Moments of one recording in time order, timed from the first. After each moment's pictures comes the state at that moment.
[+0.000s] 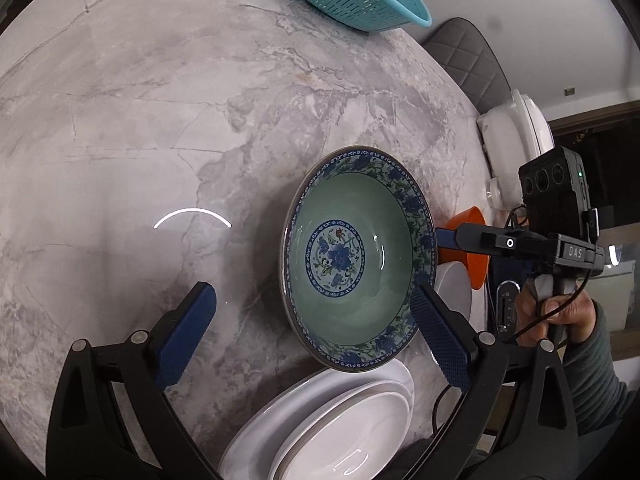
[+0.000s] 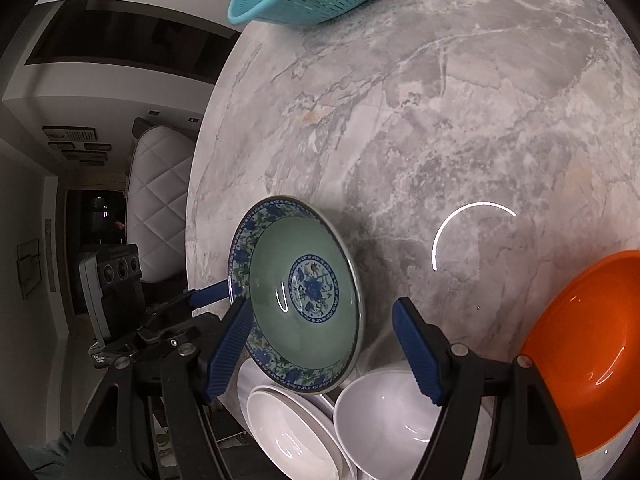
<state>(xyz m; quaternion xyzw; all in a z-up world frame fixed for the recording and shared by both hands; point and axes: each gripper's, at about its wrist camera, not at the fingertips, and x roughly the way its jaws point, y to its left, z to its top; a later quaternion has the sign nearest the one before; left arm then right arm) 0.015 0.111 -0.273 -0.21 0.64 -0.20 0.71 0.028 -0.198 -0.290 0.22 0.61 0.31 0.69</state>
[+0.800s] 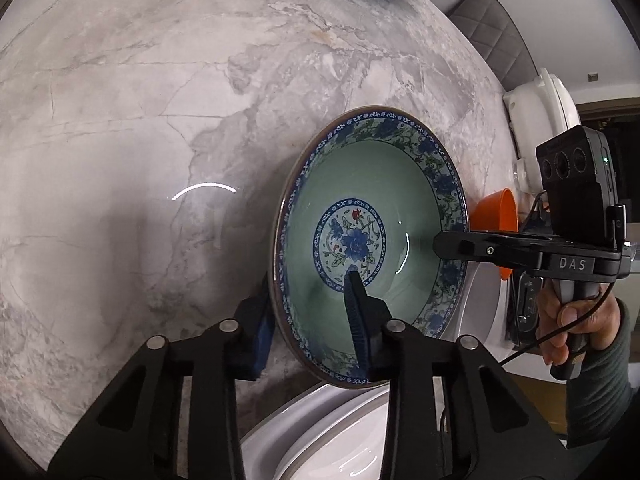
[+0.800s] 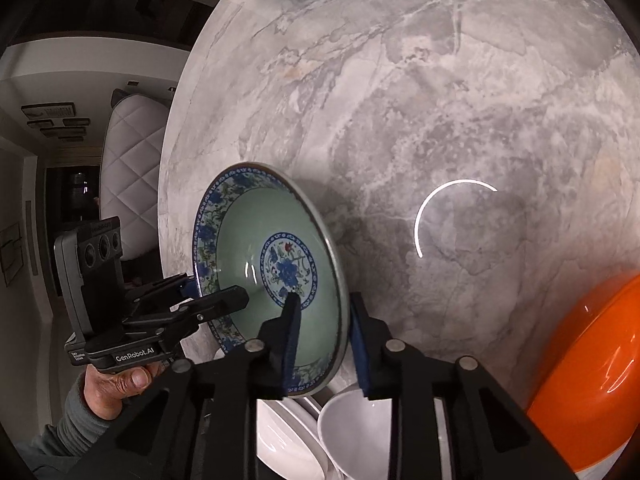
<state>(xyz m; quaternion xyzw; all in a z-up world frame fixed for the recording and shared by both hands) 0.024 0.092 -0.302 -0.18 0.68 -0.18 0.68 0.034 -0.173 -0.313 0.17 0.66 0.30 0.67</state>
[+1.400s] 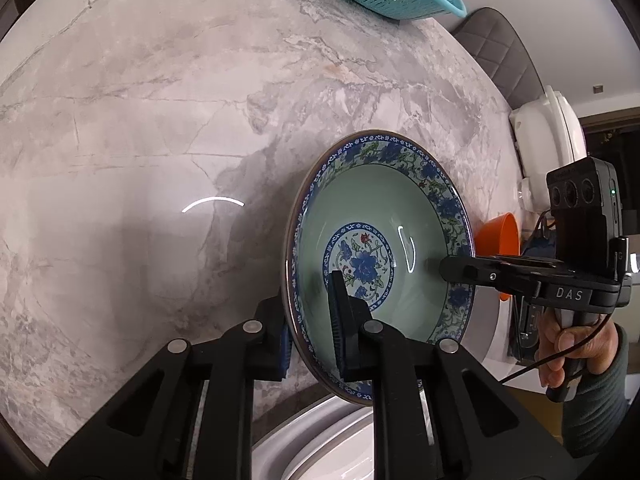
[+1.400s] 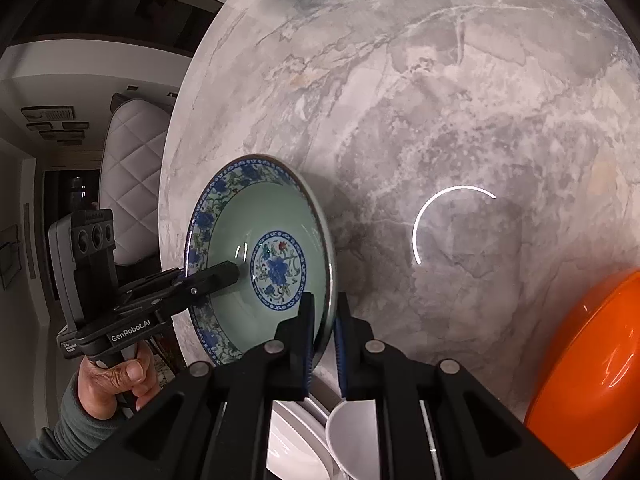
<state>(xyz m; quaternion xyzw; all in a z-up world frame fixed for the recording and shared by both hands) 0.035 0.105 -0.286 -0.18 0.67 -0.16 0.70 0.035 -0.169 -0.304 0.17 0.65 0.30 0.68</state>
